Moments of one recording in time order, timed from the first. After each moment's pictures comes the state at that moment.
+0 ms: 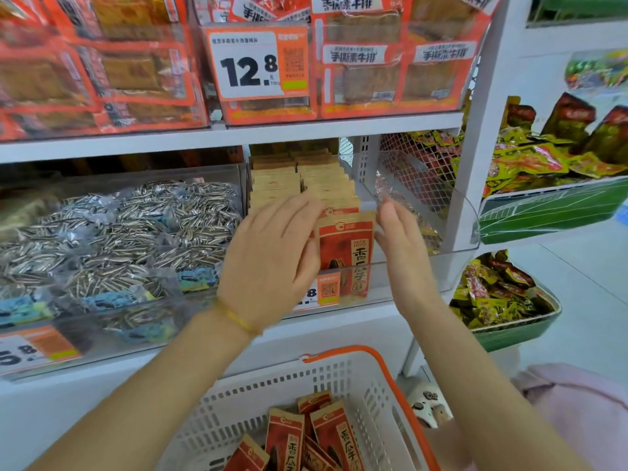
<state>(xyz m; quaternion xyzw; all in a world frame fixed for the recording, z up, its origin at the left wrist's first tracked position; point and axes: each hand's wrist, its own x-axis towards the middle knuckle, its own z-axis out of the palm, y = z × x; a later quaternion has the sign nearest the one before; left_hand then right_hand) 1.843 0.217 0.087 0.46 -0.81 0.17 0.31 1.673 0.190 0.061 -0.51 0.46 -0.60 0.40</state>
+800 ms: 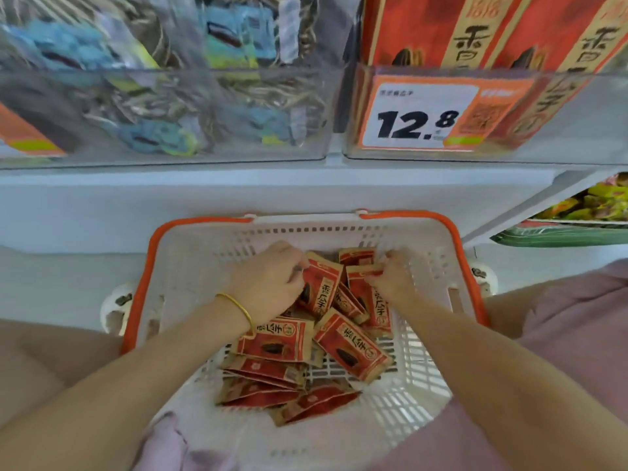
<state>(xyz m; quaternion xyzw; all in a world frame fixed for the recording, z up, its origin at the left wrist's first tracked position) 1.927 0.278 -0.136 0.65 -0.69 -0.31 0.05 1.709 0.216 -0.268 -0.56 0.70 -0.06 0.43</state>
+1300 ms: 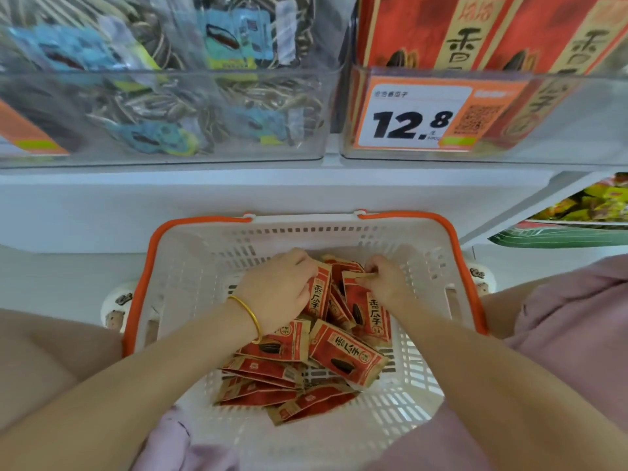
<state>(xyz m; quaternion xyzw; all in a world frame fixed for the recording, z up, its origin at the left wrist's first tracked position) 1.917 0.283 -0.142 0.60 -0.77 -0.24 0.00 1.715 0.221 -0.268 -0.60 0.68 -0.09 0.41</state>
